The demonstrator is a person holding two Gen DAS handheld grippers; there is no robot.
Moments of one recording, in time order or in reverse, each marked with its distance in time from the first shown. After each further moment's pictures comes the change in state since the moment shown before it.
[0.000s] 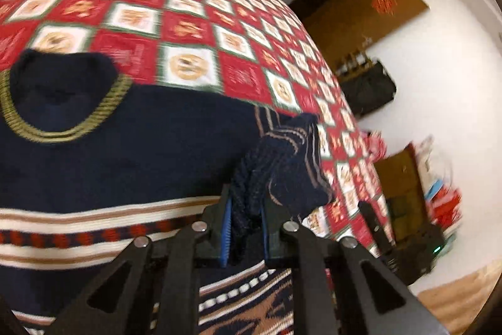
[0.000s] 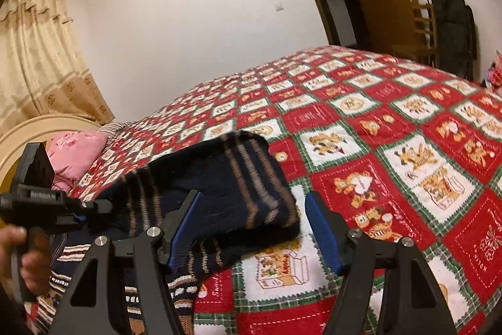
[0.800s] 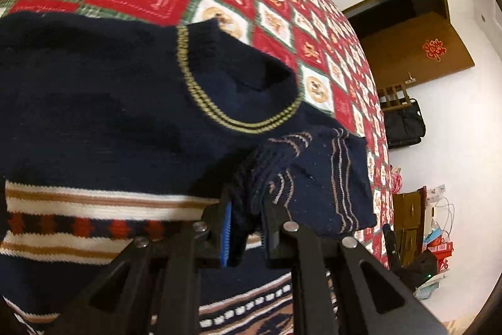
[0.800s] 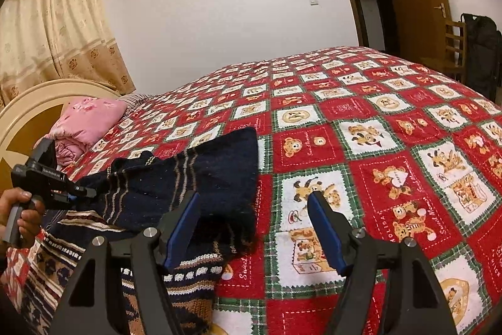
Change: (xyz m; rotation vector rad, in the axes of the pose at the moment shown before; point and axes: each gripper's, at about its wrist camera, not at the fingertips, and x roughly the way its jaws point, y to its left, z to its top) left arm -0.054 0.132 0.004 -0.249 0.031 0.101; right arm 0.011 0.033 -0.022 -0.132 0.058 0.070
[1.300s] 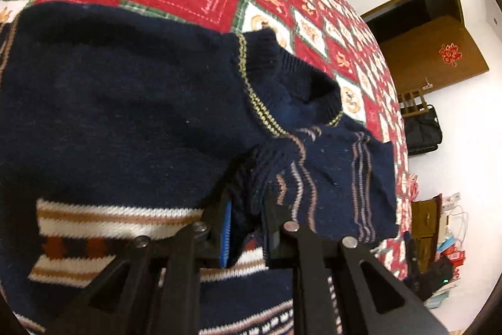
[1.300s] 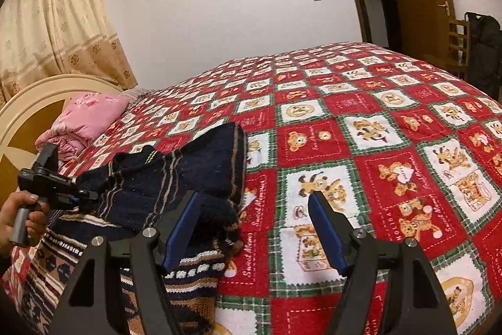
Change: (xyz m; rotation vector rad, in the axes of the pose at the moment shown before) left arm 0.004 0.025 0.004 -0.005 -0.026 0.090; right arm 0.007 0.005 -0.002 -0.018 0.028 0.019
